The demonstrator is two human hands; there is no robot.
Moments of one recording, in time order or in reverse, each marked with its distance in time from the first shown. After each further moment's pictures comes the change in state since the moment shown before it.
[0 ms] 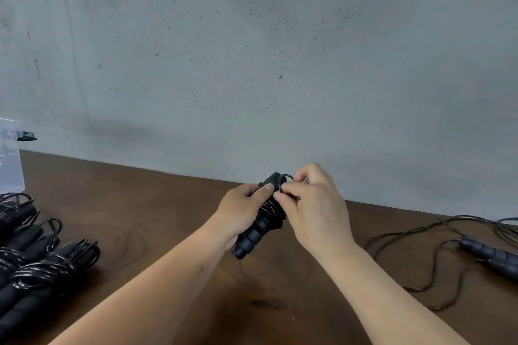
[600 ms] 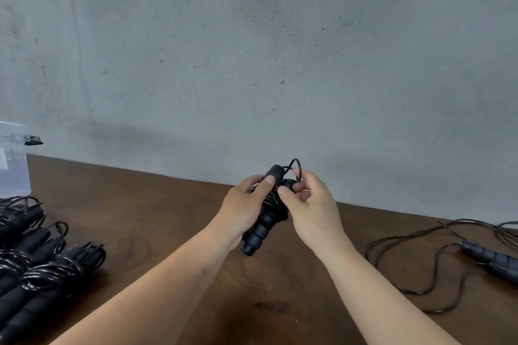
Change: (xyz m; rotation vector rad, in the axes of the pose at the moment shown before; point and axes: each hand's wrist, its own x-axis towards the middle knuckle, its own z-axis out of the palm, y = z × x) left_hand 0.000 0.006 -0.001 -0.020 0.054 0.130; right_hand 0.004 -0.005 0.007 0.599 -0.119 0.425
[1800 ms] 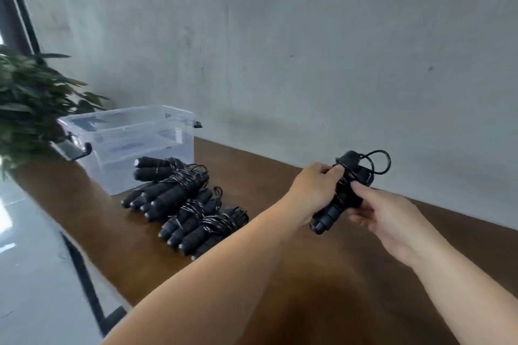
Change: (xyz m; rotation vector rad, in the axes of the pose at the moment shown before) left_hand -0.029 0.032 -0.094 0.351 0.230 -0.143; right_hand -0.010 -0.041 0.085 0.535 -0.427 0.428
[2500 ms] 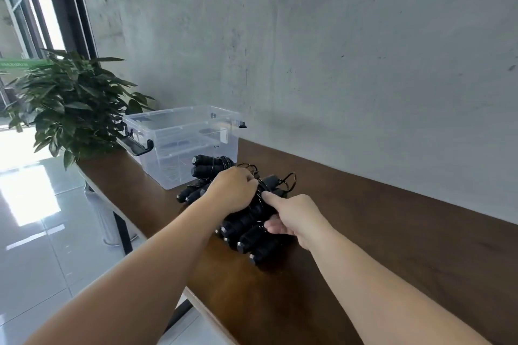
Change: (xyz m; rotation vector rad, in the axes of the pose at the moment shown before) left_hand -0.029 -0.076 -0.206 0.832 0.239 -0.101; right_hand 0.004 0.033 0.219 -0.210 -0.270 0.159
